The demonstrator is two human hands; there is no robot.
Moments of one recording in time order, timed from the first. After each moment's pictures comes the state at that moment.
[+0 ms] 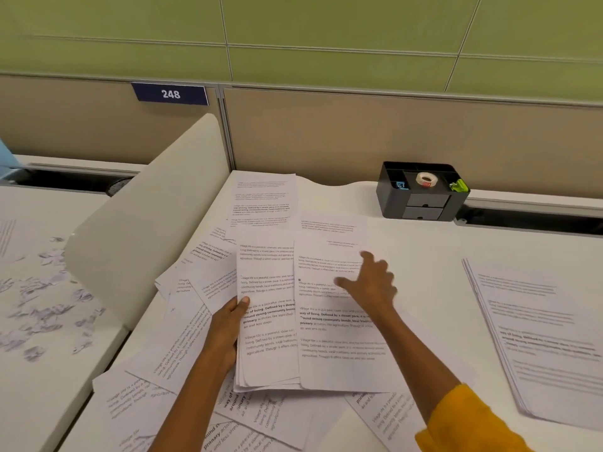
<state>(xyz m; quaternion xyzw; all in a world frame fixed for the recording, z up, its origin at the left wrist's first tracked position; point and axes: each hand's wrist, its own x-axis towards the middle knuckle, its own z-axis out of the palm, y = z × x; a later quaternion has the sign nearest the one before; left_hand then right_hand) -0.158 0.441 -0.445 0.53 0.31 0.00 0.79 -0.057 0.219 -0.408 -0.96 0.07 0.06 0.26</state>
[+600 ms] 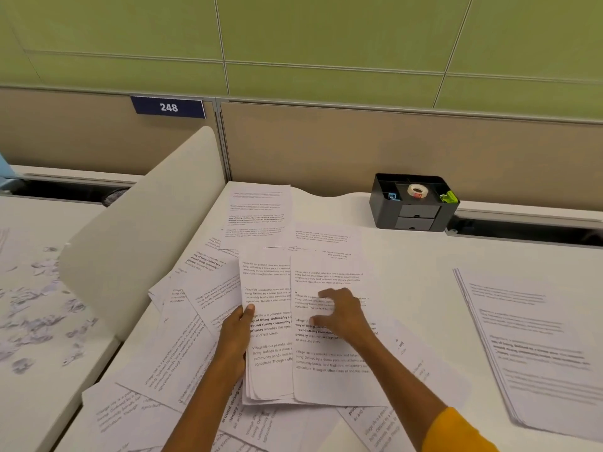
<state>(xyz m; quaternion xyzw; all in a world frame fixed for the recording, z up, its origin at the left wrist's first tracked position) -0.153 0.414 -0.440 0.58 0.30 0.01 0.76 -0.083 0.231 -0.428 -0.93 -0.05 0.16 0.34</state>
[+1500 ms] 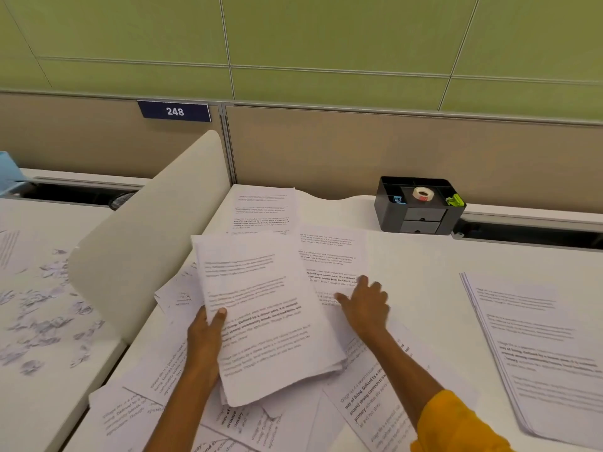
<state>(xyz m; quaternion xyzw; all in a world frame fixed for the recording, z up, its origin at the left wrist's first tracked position) -0.171 0.453 -0.433 0.61 0.30 0.12 0.72 -0.058 0.226 -0.433 -0.97 0.08 0.05 0.24</state>
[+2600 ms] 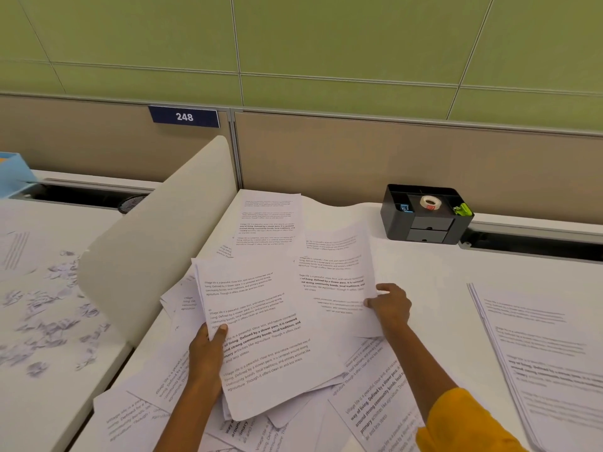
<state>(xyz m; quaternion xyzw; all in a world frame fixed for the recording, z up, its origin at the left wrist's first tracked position) -0.176 0.458 -0.445 0.58 0.34 0.12 0.73 -0.031 0.195 -0.429 -0.85 0.22 0.03 0.48</state>
